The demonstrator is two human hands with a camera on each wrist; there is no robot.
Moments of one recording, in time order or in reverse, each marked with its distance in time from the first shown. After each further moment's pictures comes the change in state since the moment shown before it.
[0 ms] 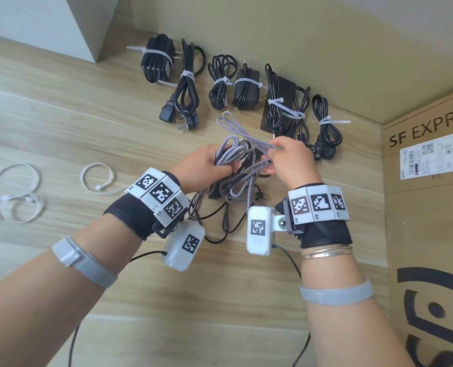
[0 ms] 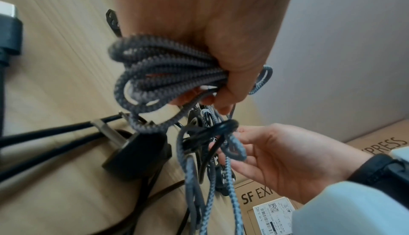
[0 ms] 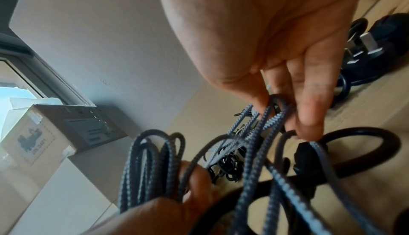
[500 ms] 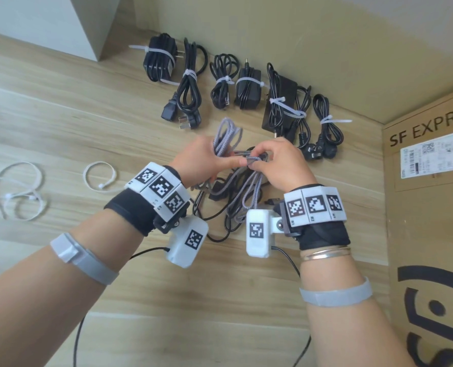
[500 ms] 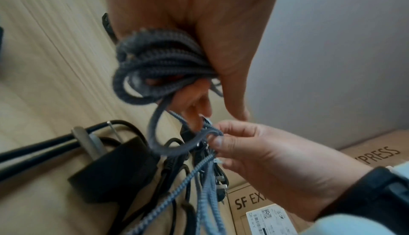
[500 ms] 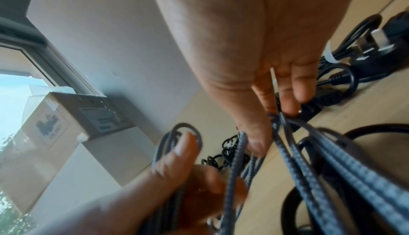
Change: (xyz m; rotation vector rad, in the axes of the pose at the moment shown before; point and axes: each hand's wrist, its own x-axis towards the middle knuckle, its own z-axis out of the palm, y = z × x) left_hand -0.001 0.005 -0.006 -0.019 0.065 -0.058; right_hand -0.010 -0.003 0.005 -0.260 -0.041 -0.252
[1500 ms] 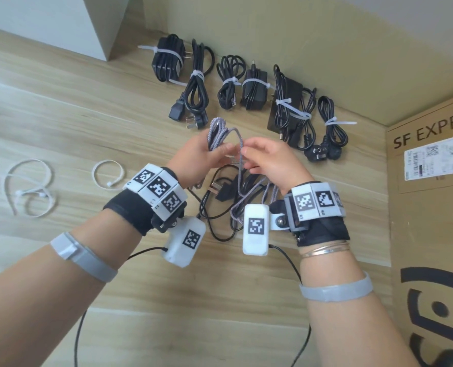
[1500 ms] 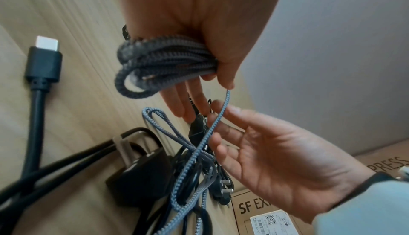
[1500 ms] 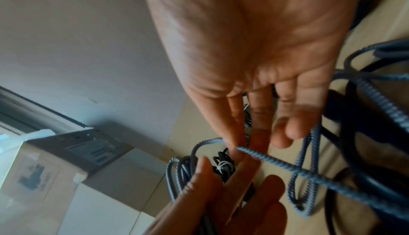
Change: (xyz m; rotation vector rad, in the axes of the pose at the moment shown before) left_hand -0.002 -0.016 -0.006 -0.358 0.053 0.043; right_hand 0.002 -0.019 0.013 0.531 -0.173 0.054
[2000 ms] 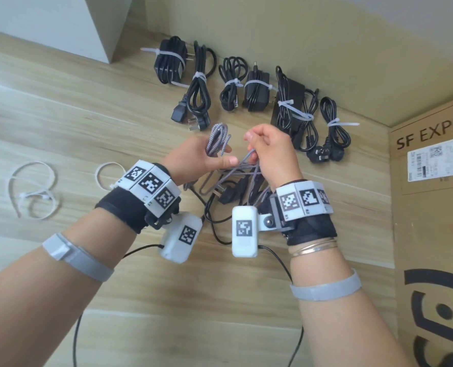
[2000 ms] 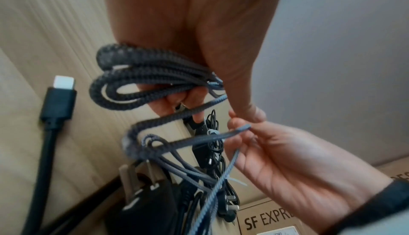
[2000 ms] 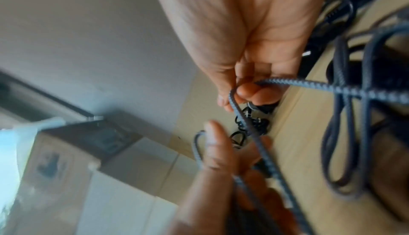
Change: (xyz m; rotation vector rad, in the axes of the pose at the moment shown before) left_hand 0.001 0.004 -0.017 0.311 -0.053 -0.041; right_hand 0.012 -0.003 0.012 -0.020 0.263 -0.134
